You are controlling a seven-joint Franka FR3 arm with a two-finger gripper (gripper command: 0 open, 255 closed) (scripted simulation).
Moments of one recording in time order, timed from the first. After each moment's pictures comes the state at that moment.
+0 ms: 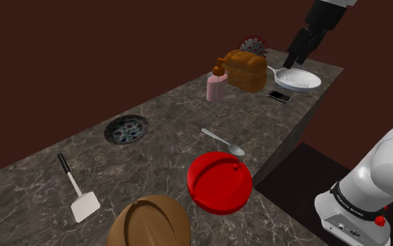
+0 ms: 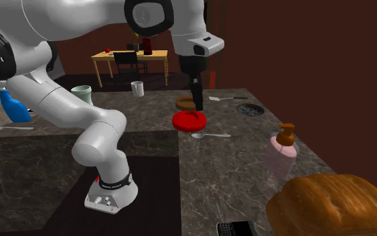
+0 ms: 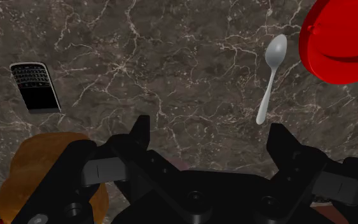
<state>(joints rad) 0.01 -0.81 -0.04 -2.35 0.12 1.70 -0.06</state>
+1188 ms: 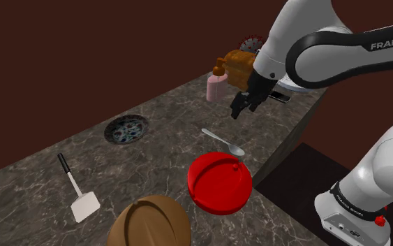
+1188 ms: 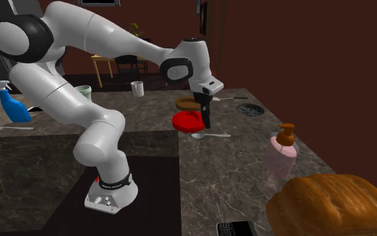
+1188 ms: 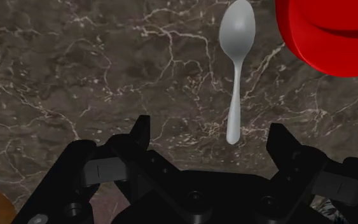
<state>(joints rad) 0.07 -0.62 0.28 -2.63 0.26 2.24 0.24</state>
